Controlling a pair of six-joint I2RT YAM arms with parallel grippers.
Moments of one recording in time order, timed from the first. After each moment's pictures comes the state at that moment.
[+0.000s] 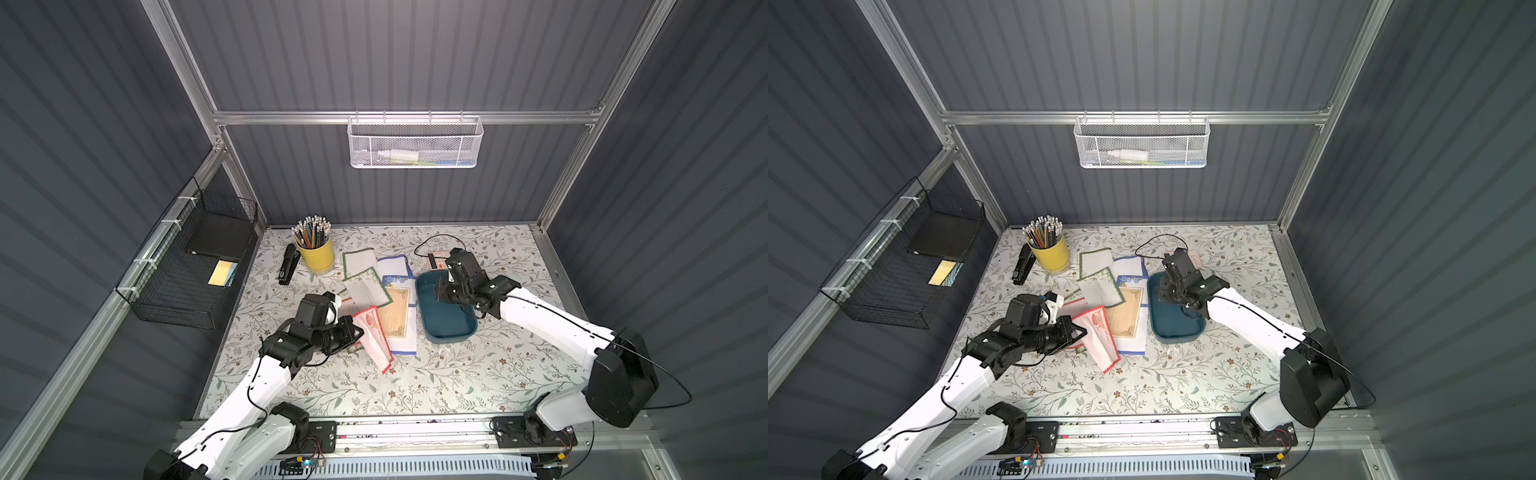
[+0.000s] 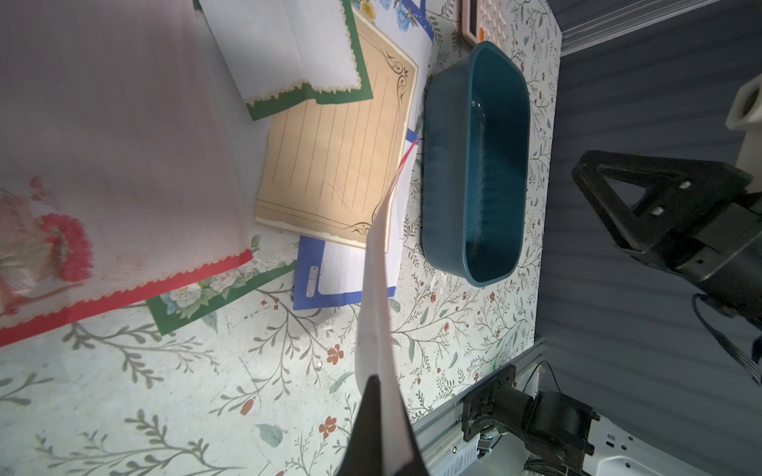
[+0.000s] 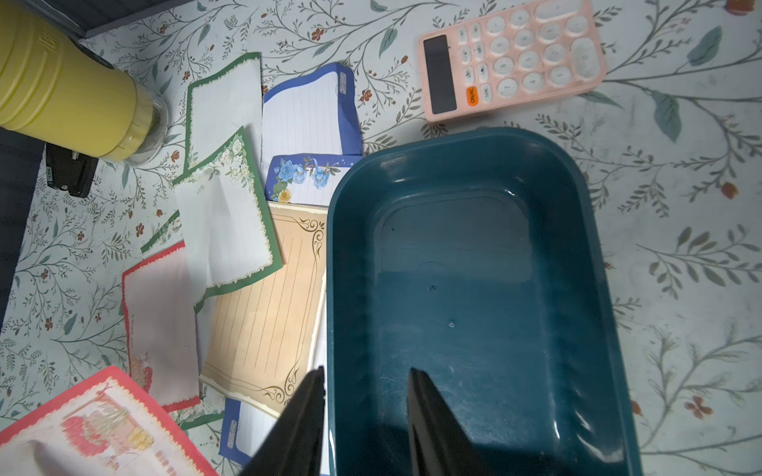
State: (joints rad) left arm -0.40 0.90 0.65 -0.57 0.41 -0.83; right arm 0.66 1.48 1.12 -0.50 0.09 0.60
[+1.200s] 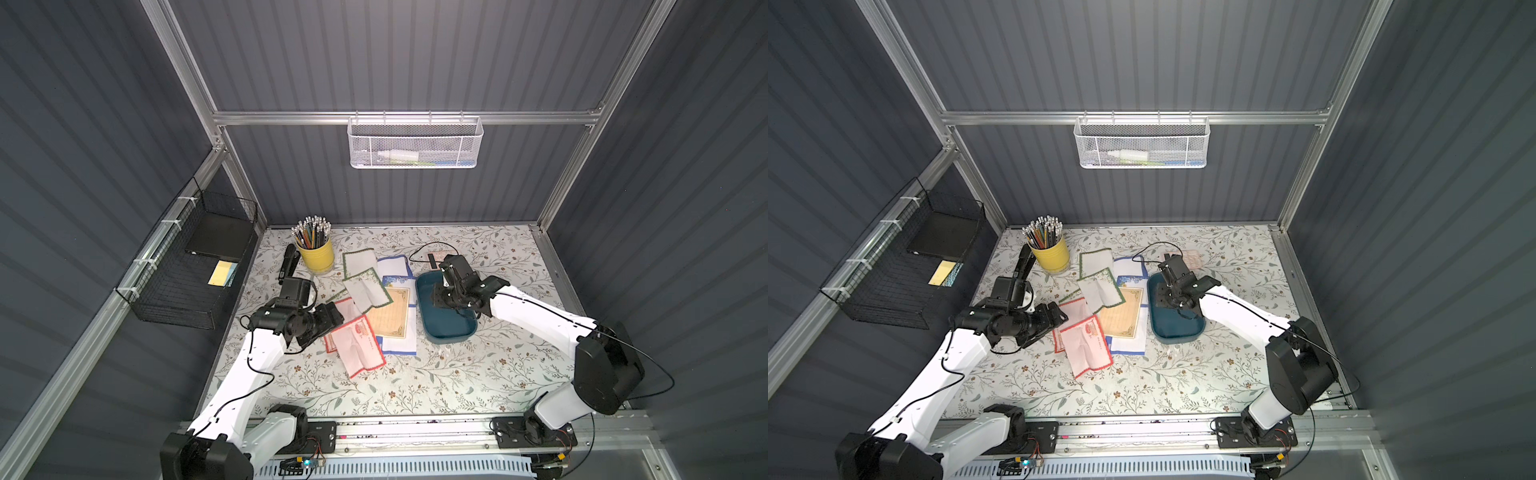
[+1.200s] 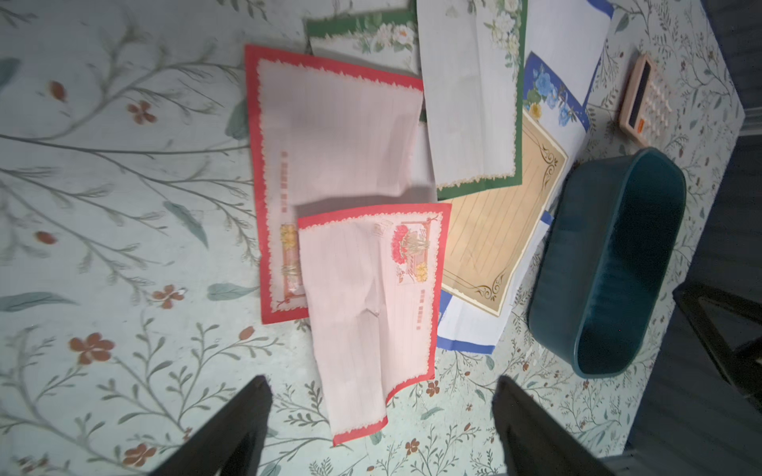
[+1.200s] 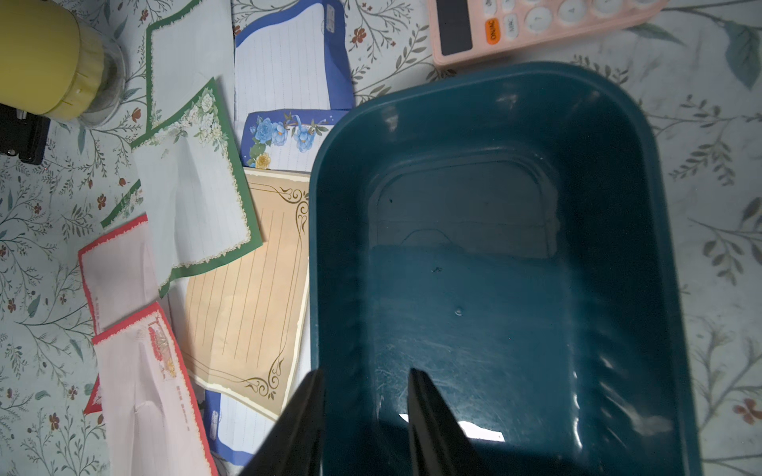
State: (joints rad) left arm -0.16 1.07 0.94 -0.96 0.20 -0.65; right arm 0.66 1.56 1.12 -0.50 0.05 0.60
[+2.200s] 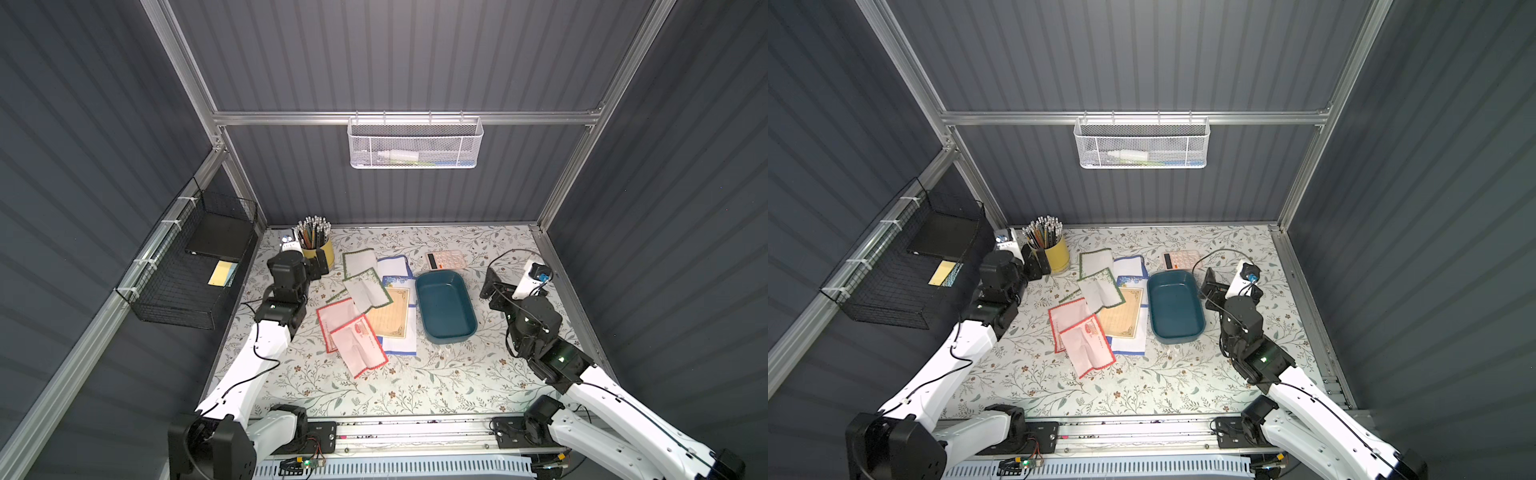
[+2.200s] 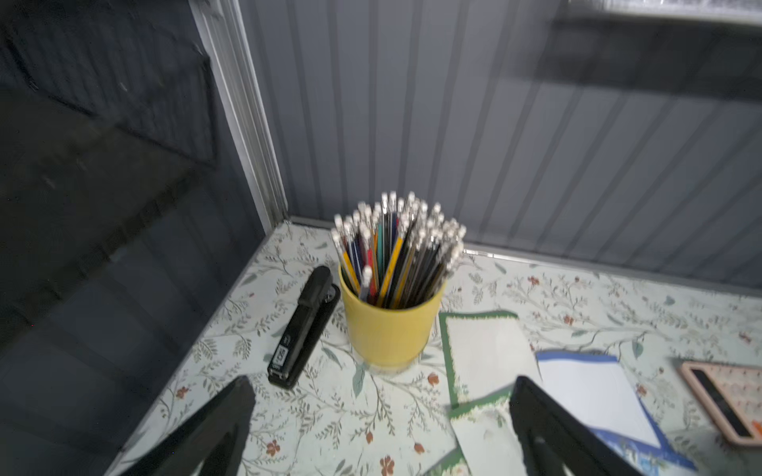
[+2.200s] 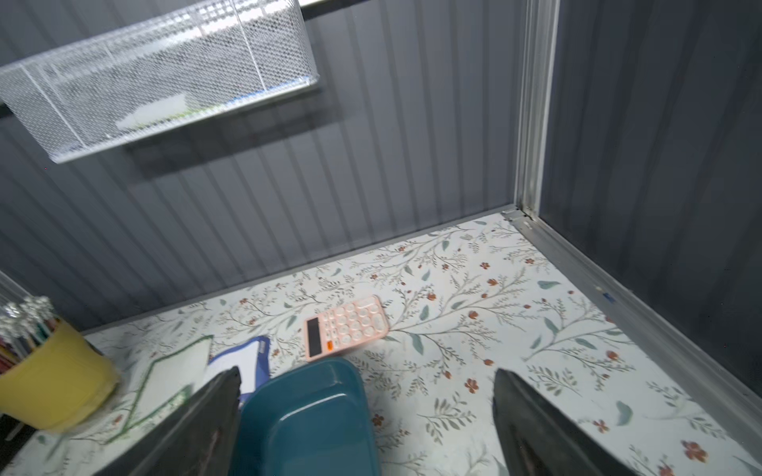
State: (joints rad) left arm -0.16 1.13 0.79 0.04 -0.30 -0.13; right arm 0.66 0.75 0.59 0.01 0.70 0.31
